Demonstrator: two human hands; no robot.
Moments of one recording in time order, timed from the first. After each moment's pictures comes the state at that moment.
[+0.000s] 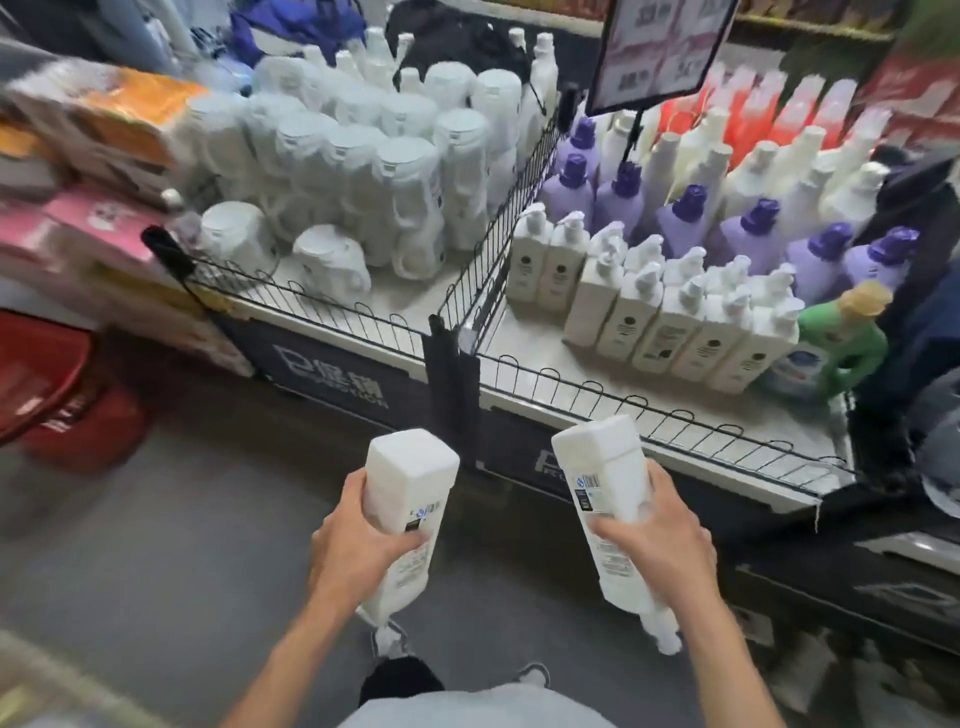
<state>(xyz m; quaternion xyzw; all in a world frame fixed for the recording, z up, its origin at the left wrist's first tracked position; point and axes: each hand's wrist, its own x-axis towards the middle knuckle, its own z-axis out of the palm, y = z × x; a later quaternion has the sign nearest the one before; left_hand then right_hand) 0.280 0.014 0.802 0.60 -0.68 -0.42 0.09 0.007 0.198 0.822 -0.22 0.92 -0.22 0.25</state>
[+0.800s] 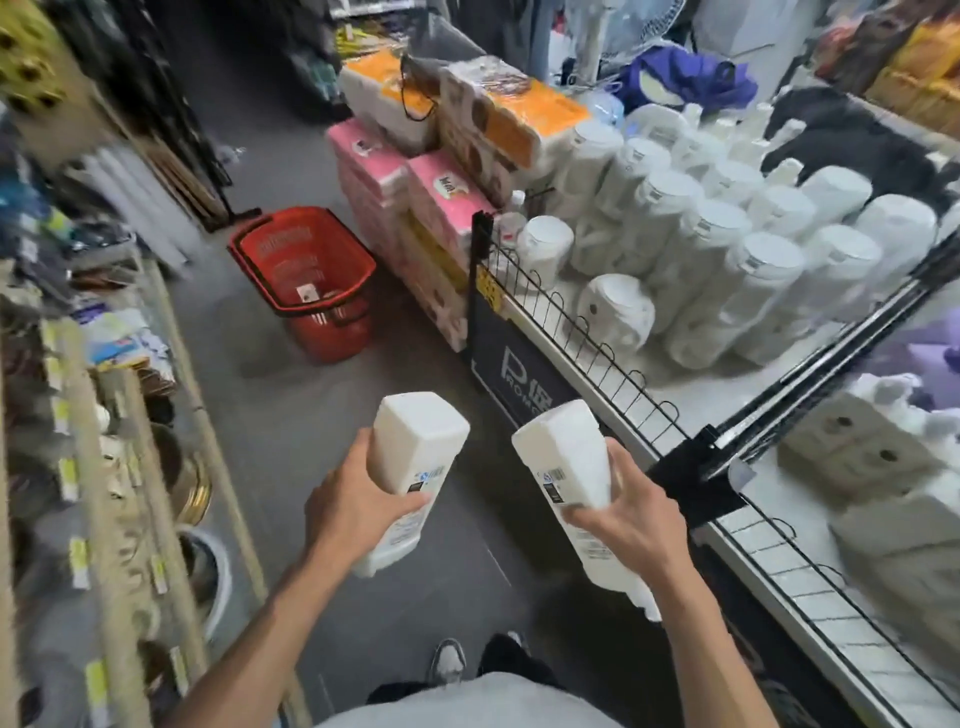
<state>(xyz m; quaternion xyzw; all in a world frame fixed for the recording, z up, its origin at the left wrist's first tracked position) 0.518 -0.127 0.825 0.77 -0.54 -0.28 0.19 0.210 -0.113 0.842 -0.58 0.74 -0.15 0.30</state>
